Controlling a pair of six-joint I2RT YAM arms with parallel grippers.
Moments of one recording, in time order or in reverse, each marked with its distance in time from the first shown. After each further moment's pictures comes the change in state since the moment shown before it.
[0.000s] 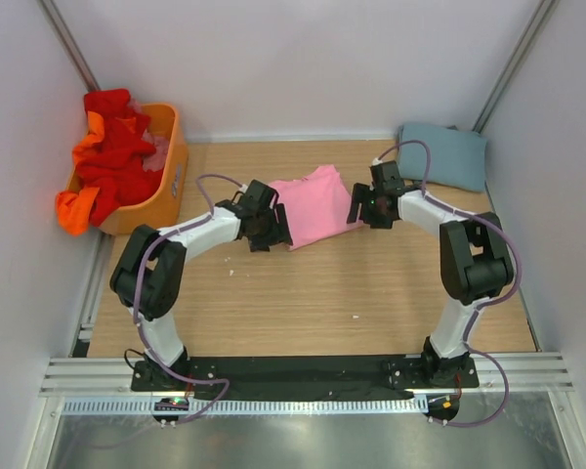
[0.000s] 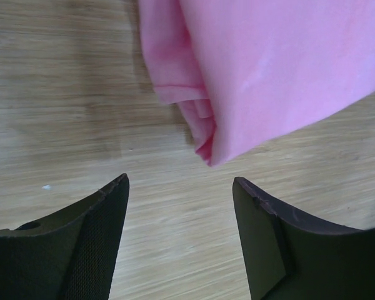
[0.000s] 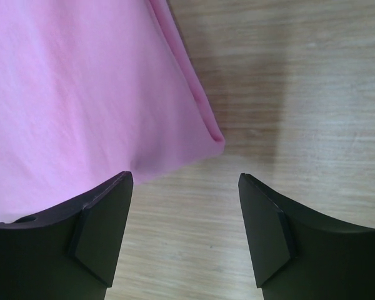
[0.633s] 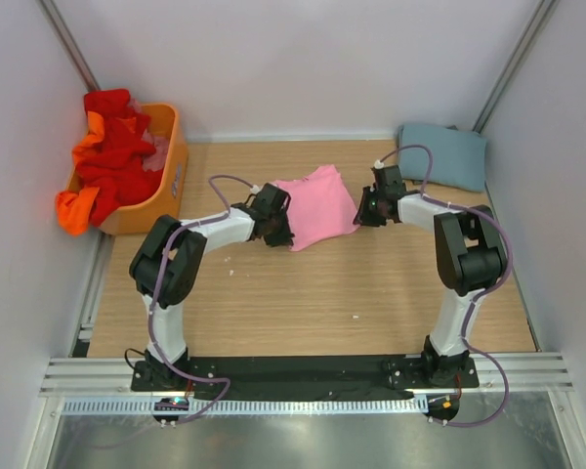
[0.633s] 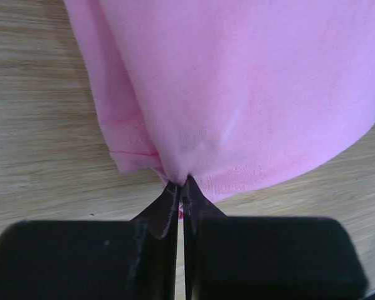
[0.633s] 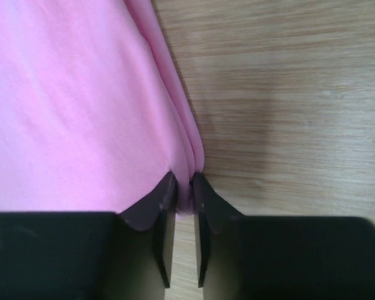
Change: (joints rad) left arm -0.056 0.136 0.035 0.162 -0.041 -0.056; right arm -0.034 0.096 -0.013 0.163 -0.071 0.000
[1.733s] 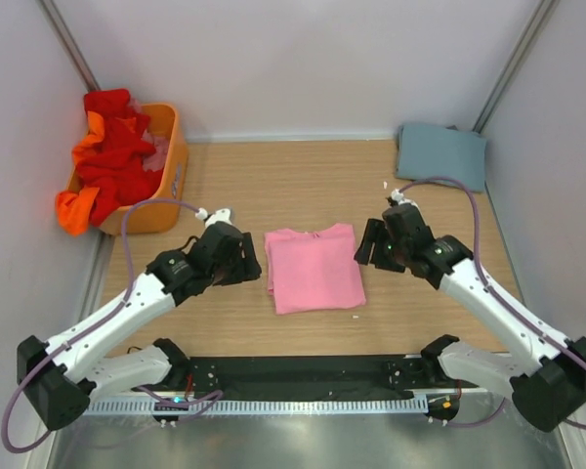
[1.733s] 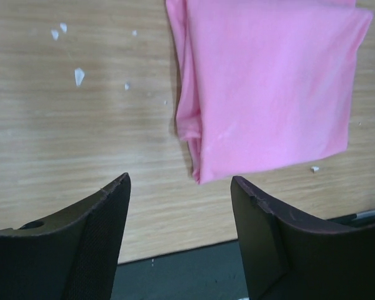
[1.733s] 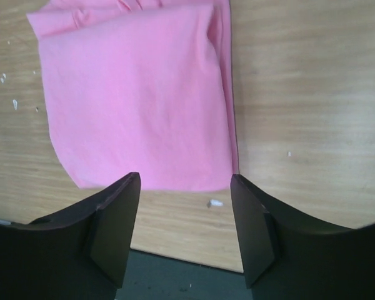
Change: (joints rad) left arm -0.171 -0.933 -0.356 -0.492 -0.246 -0.034; right arm 0.298 -0.891 -0.320 -0.518 0.198 0.260
